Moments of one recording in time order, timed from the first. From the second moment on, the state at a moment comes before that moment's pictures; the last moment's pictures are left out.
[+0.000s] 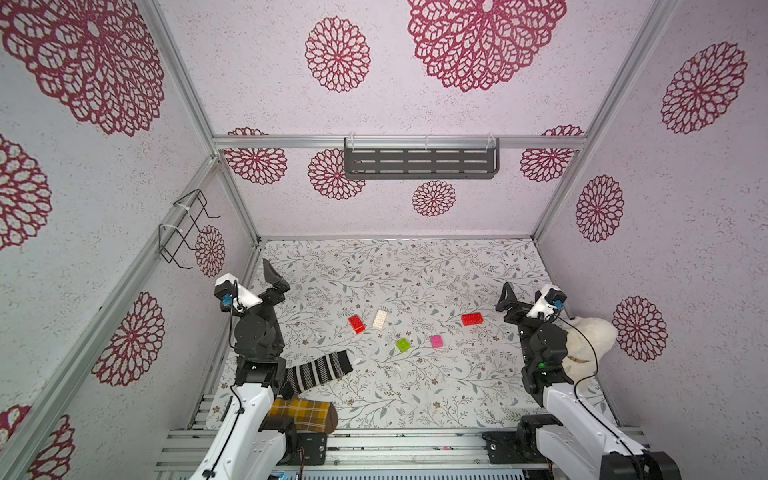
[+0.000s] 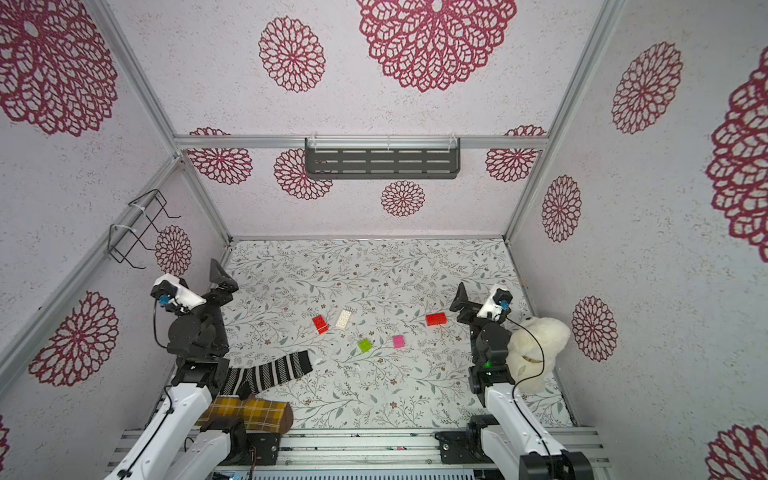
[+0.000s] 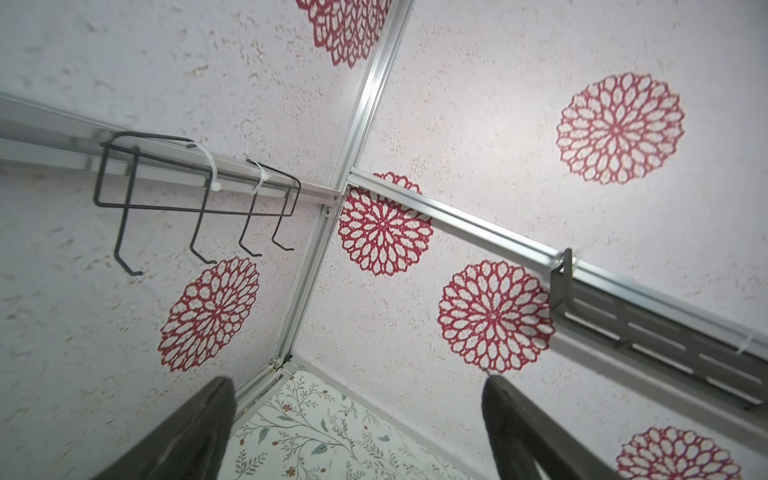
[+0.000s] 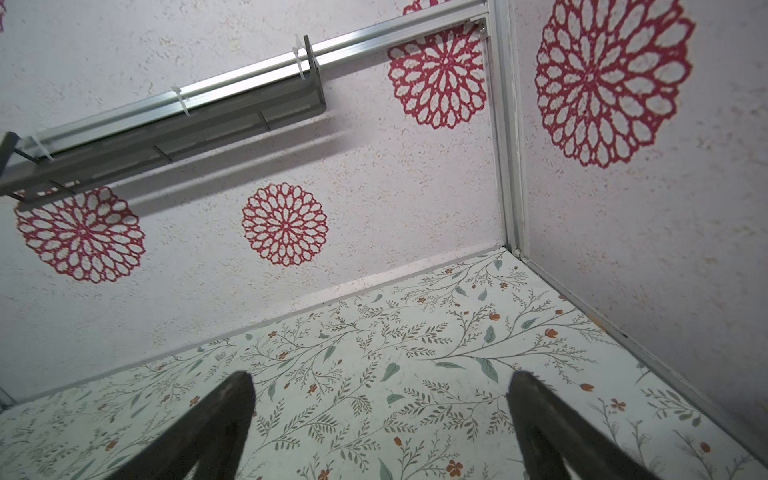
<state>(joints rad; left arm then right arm) -0.03 0.81 0.48 0.59 -0.46 -0.31 0.10 0.87 0.22 0.72 0.18 0.31</state>
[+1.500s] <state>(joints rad) -0.90 2.08 1.70 -0.78 0.17 -0.14 0.24 1.48 0.83 -0.24 -0.10 0.31</state>
